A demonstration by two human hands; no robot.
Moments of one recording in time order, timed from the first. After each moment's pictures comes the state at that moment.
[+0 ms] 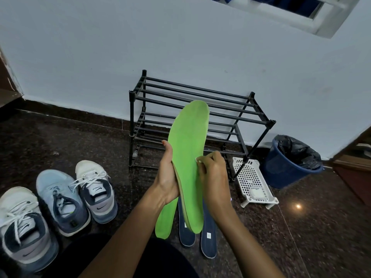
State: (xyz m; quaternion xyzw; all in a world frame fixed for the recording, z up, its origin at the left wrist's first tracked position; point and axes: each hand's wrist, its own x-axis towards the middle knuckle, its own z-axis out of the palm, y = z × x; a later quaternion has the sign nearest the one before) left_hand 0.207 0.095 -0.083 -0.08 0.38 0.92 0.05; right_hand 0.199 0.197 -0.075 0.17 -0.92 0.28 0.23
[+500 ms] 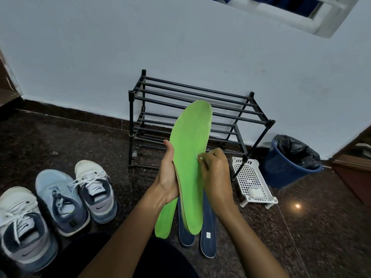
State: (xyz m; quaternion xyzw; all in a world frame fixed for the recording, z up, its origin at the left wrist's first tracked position) left_hand 0.206 0.097 -0.082 -0.08 0.39 0.92 0.06; right_hand 0.193 0.201 -0.067 0.17 -0.91 0.31 0.22
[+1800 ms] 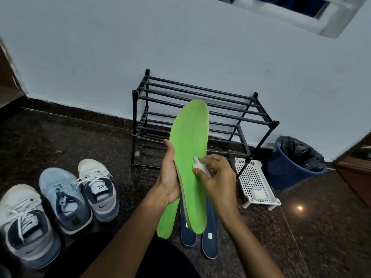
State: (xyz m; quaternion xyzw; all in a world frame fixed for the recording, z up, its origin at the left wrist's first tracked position) left_hand 0.206 0.094 -0.085 -0.08 0.38 0.92 0.06; right_hand 0.205 0.205 -0.071 0.12 -0.88 0.44 0.15
